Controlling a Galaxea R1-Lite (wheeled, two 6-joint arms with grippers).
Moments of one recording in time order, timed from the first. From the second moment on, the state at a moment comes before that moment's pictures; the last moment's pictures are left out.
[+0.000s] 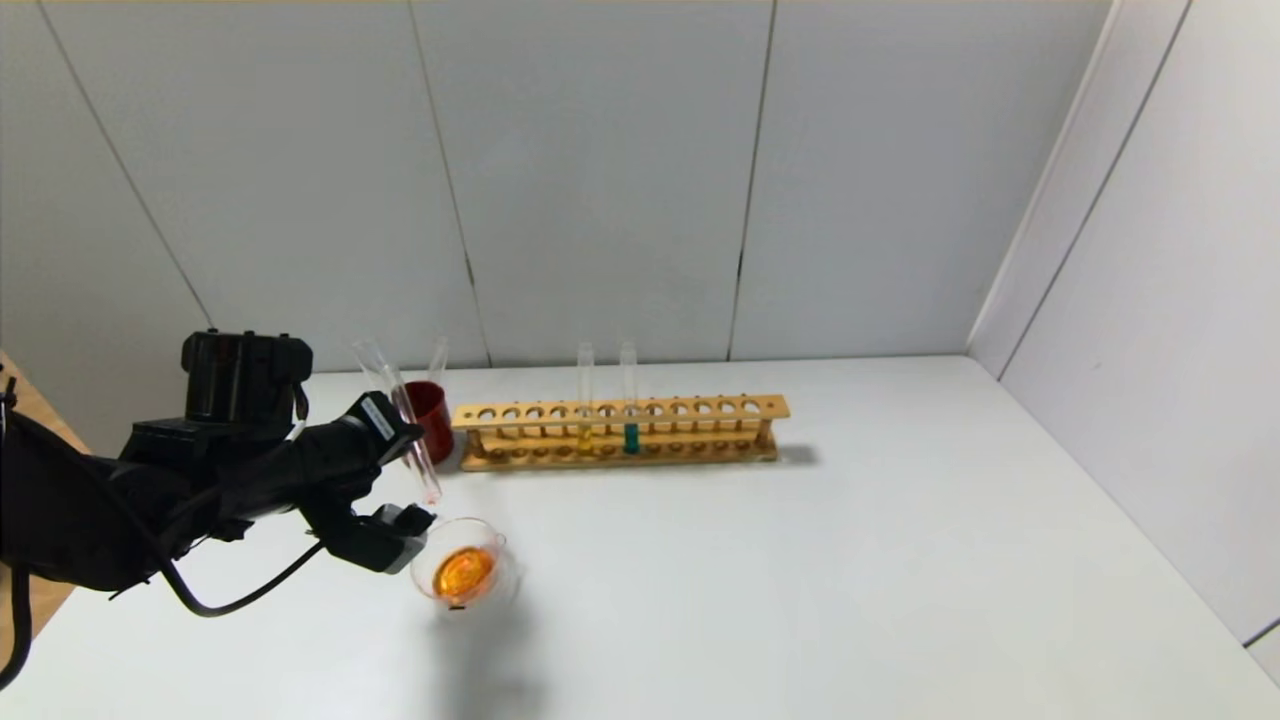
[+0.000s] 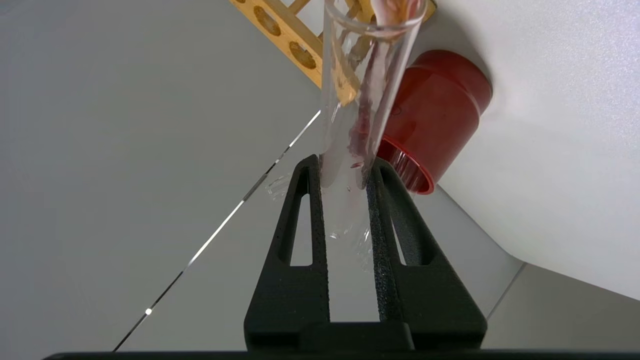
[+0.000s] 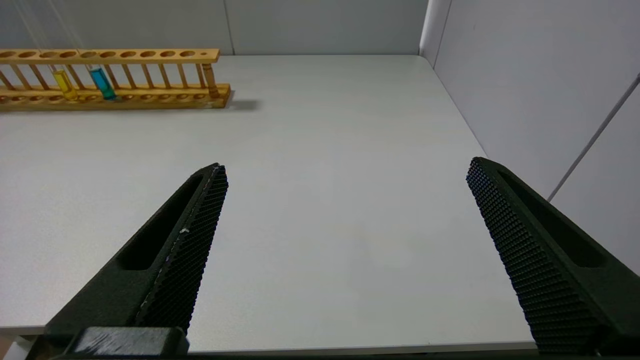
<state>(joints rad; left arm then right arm) -0.15 1.76 -0.69 -0.56 -0.13 2.28 0.00 0.00 0.00 0.00 0.00 0.00</state>
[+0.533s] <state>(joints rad) -0.16 1.72 -0.66 -0.58 -0.13 2.34 0.00 0.00 0.00 0.00 0.00 0.00</state>
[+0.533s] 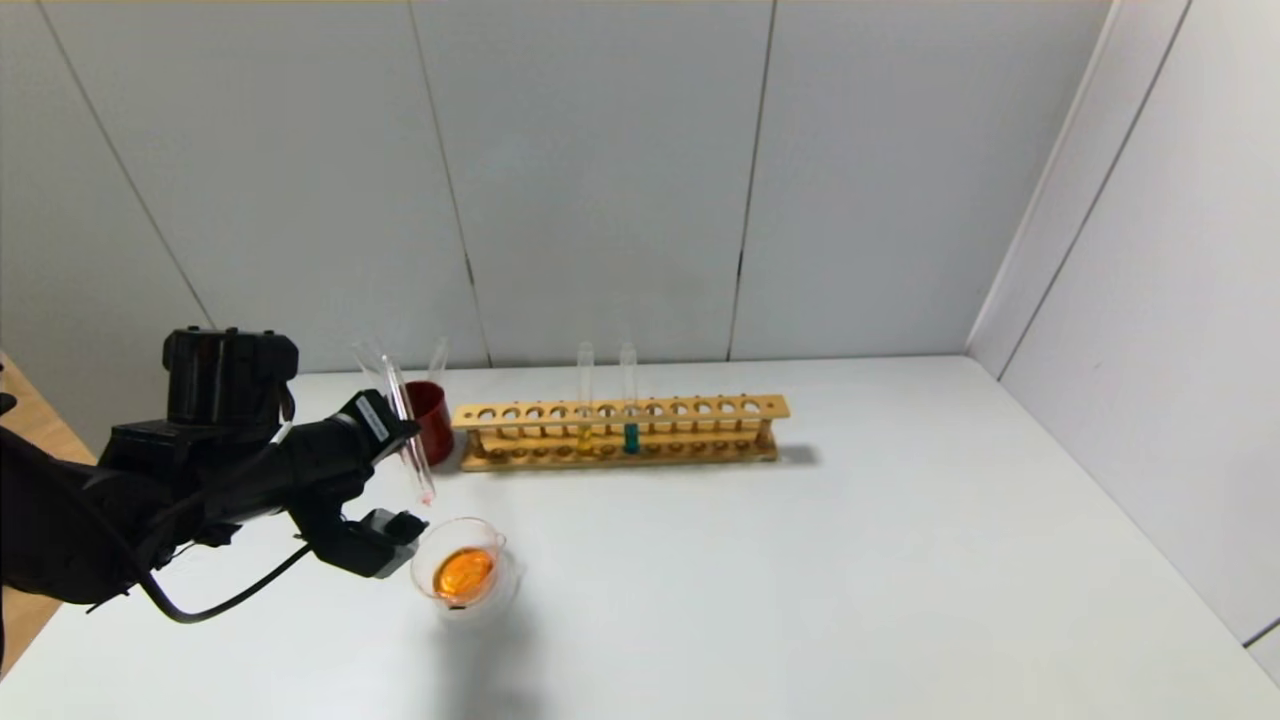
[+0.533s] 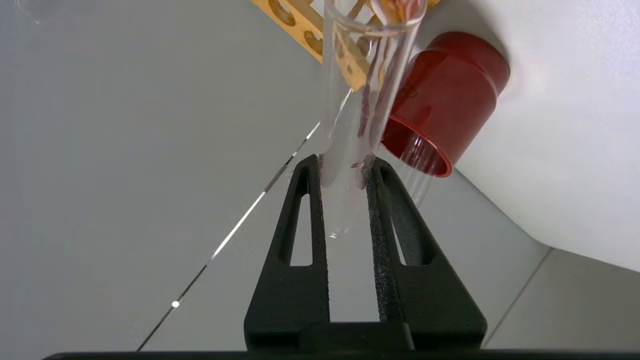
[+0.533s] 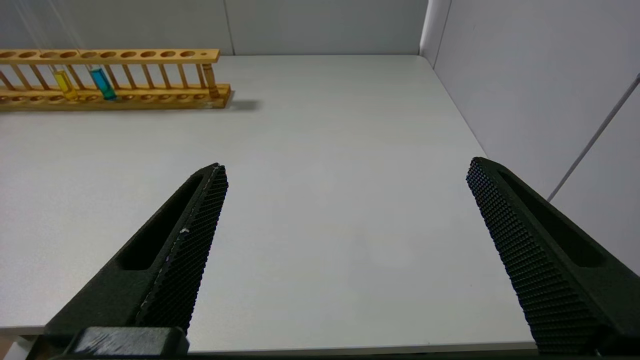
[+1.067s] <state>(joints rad) -0.16 1.71 -0.65 -0.58 -0.12 2.35 0.00 0.00 0.00 0.00 0.00 0.00</state>
